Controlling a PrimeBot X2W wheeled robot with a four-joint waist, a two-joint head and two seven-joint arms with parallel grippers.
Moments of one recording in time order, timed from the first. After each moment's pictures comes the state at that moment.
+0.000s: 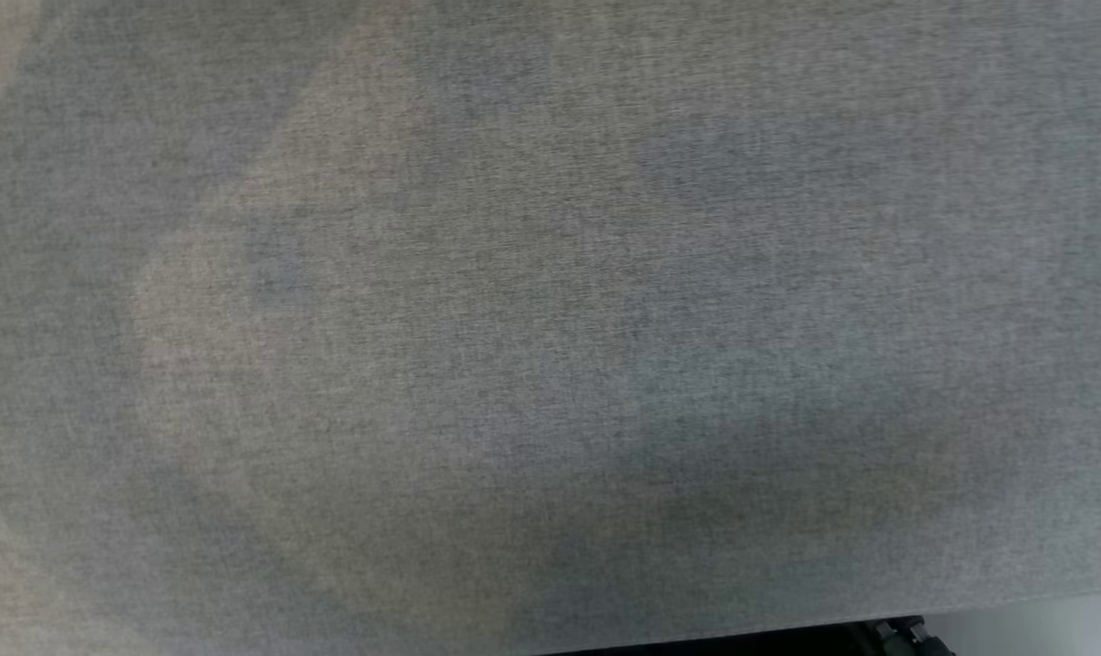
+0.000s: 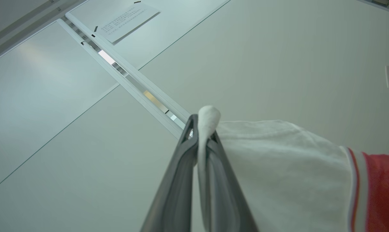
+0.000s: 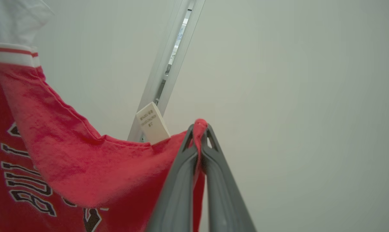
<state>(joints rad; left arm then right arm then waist) -1.86 0.56 -0.69 0.07 0.09 0.20 -0.26 -1.46 -0.65 0.26 0.14 0.38 0.13 -0.26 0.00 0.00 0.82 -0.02</state>
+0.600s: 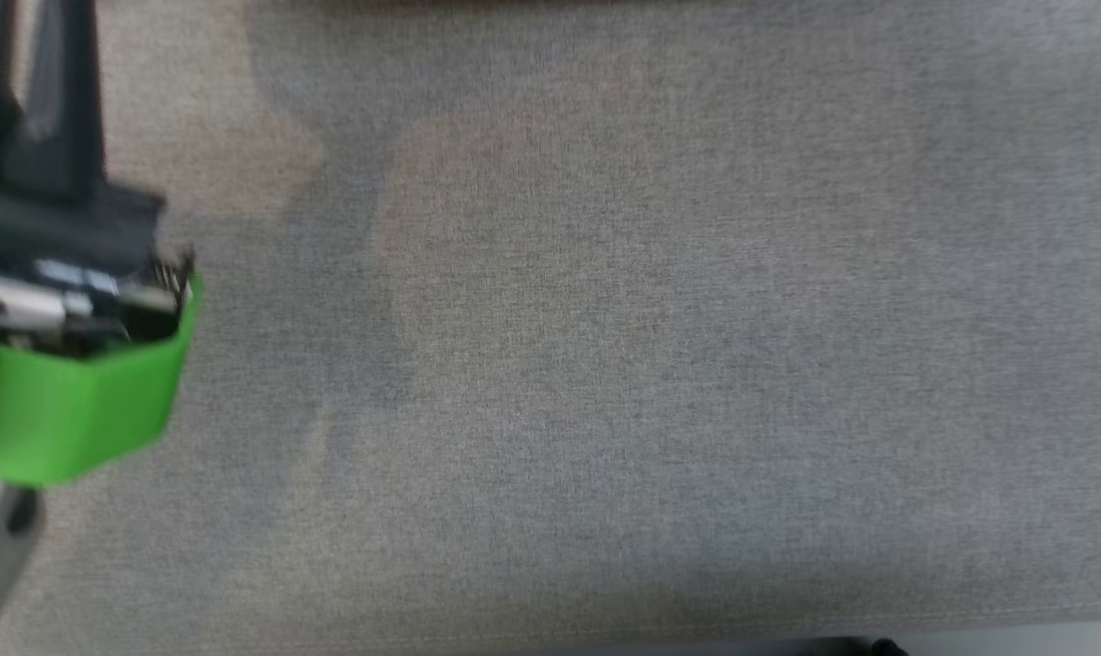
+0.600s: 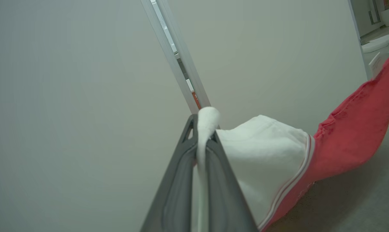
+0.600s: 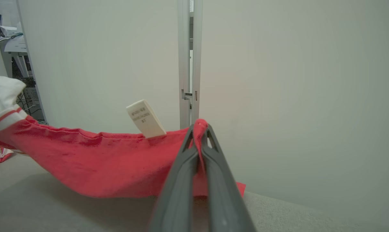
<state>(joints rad) -0.76 0.72 -0.51 -0.36 -0.33 0.29 -0.26 -0.62 -0.65 0.11 -0.16 0.56 0.13 -0.26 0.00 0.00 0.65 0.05</state>
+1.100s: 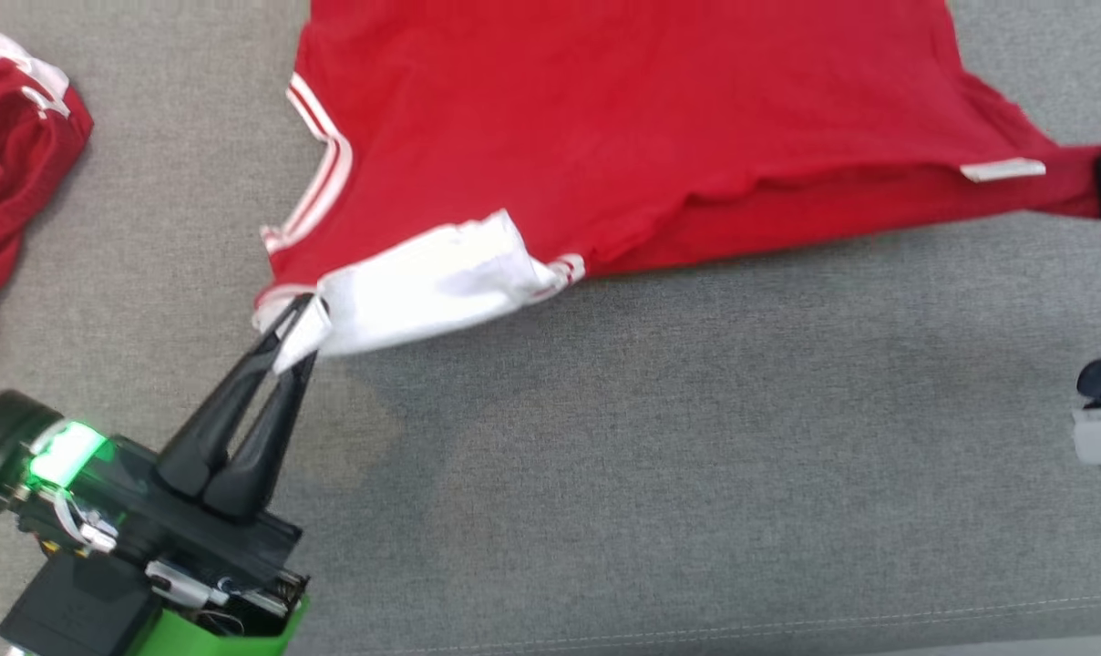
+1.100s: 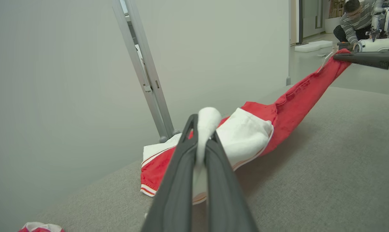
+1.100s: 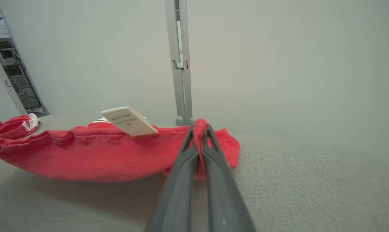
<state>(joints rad) -0.19 0.69 -0.46 -0.49 -0.35 0.11 -0.26 -0.16 -0.59 0.04 -0.20 0.56 0.13 -0.26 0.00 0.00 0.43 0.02</state>
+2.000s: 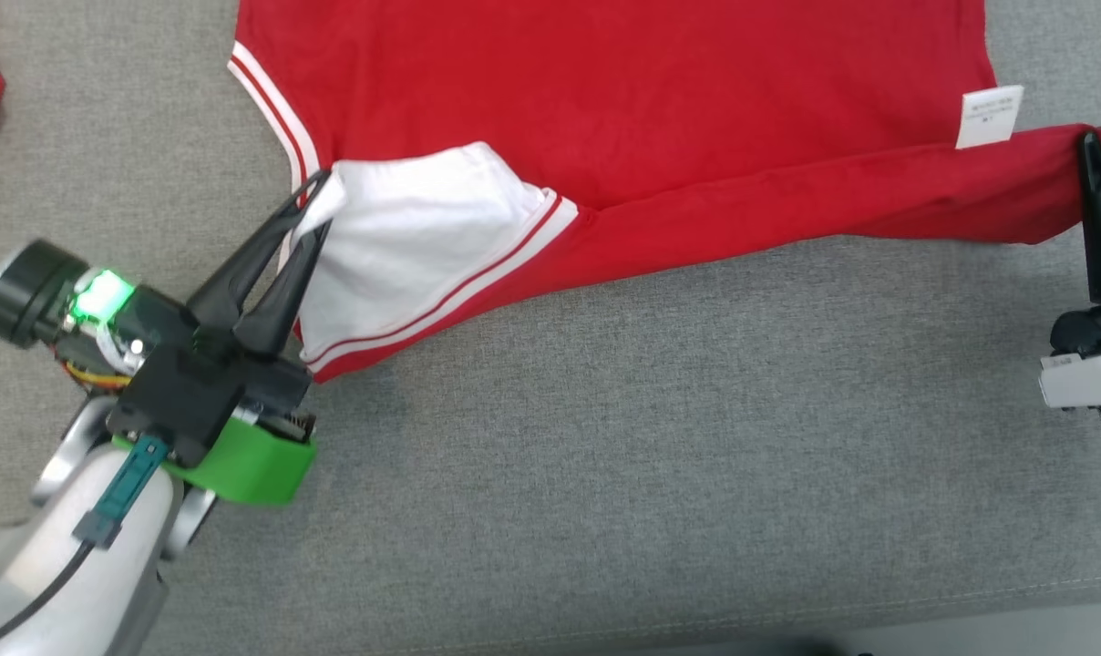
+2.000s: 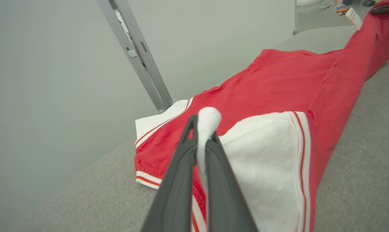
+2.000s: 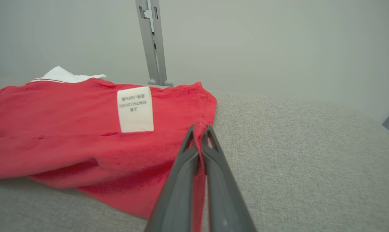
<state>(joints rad) -0.47 0.54 -0.48 -0.09 -0.18 -0.04 -0.26 -0.29 -0.50 0.04 0.01 0.44 0.13 -0.26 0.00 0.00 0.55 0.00</state>
